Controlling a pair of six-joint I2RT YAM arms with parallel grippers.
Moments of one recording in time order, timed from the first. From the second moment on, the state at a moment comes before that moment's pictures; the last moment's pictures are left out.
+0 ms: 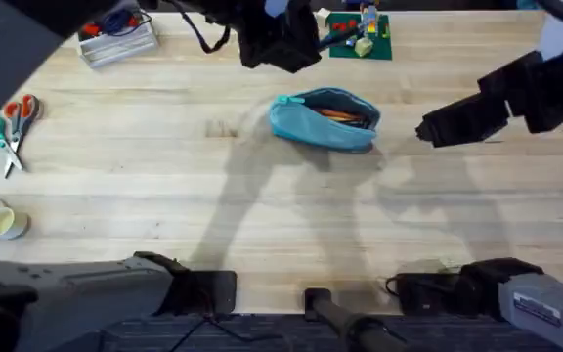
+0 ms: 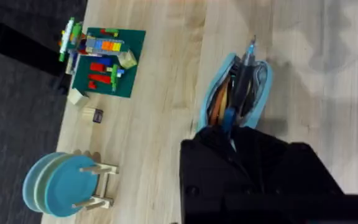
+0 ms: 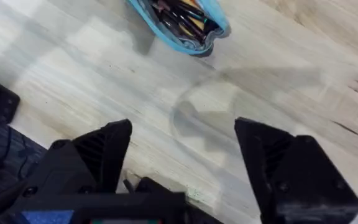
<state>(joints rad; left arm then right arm) -0.37 1.47 1.48 -0.92 0.56 0.97 0.13 1.17 1.39 -1.40 -0.27 -0.29</state>
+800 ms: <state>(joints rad) -0.44 1.64 1.48 -0.92 0.56 0.97 0.13 1.17 1.39 -1.40 -0.27 -0.29</state>
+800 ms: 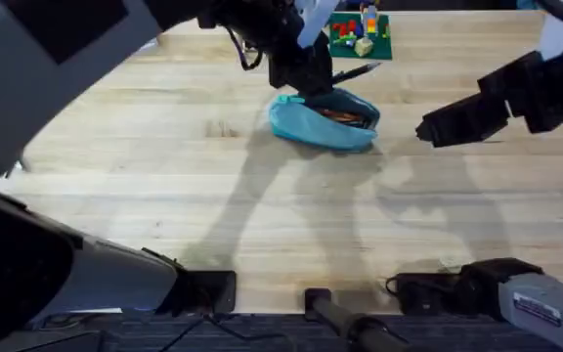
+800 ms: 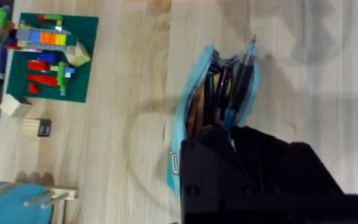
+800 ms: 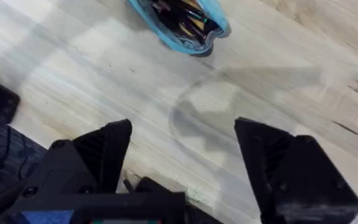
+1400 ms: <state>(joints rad) -0.44 1.66 1.48 -0.91 0.56 0.97 0.13 1.17 1.39 -1.40 -0.27 -0.29</state>
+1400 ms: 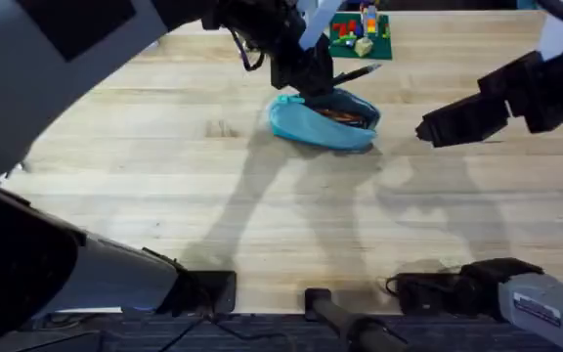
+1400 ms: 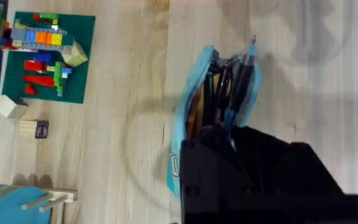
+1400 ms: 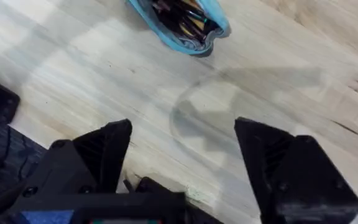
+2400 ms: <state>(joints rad) -0.46 1.80 1.48 -0.83 0.56 0.97 0.13 1.17 1.39 -1.40 -0.27 -0.29</state>
